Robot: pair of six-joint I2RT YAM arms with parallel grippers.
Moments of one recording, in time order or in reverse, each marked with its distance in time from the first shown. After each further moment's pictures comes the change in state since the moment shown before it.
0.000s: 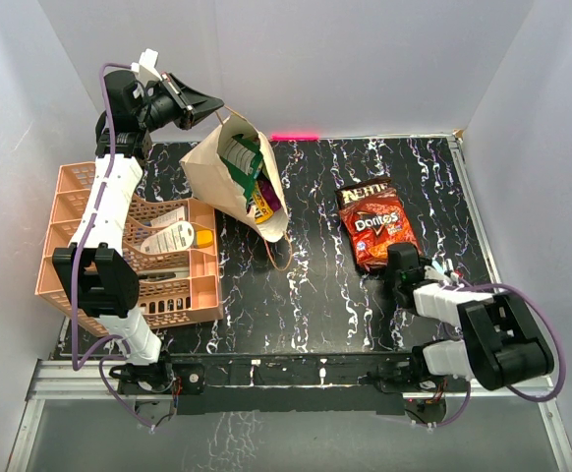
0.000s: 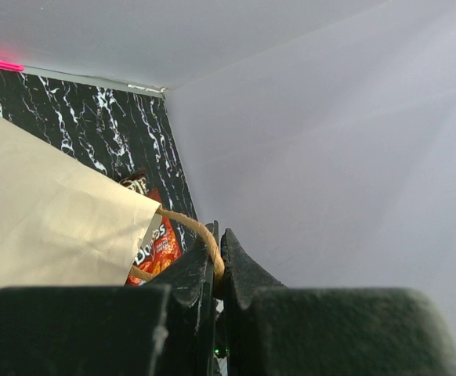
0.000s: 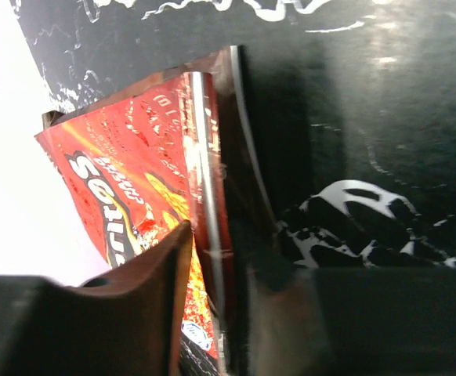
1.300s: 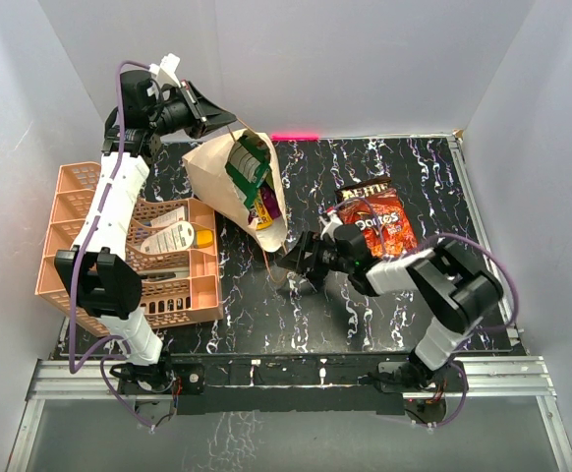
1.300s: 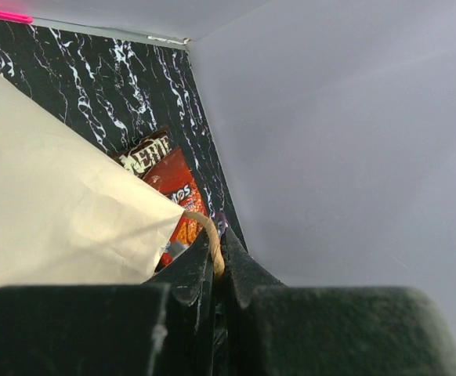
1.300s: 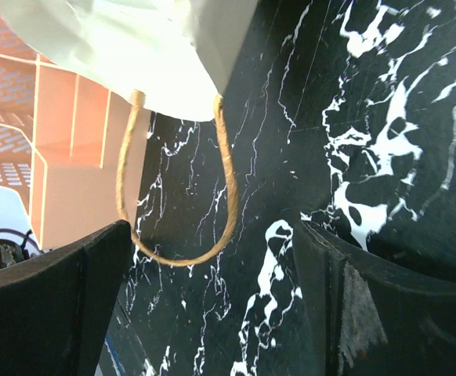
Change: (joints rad) left arm -0.068 -0.004 0.063 -0.236 -0.008 0.200; right arm 0.354 0.398 0.284 0.465 -0.922 -1.085
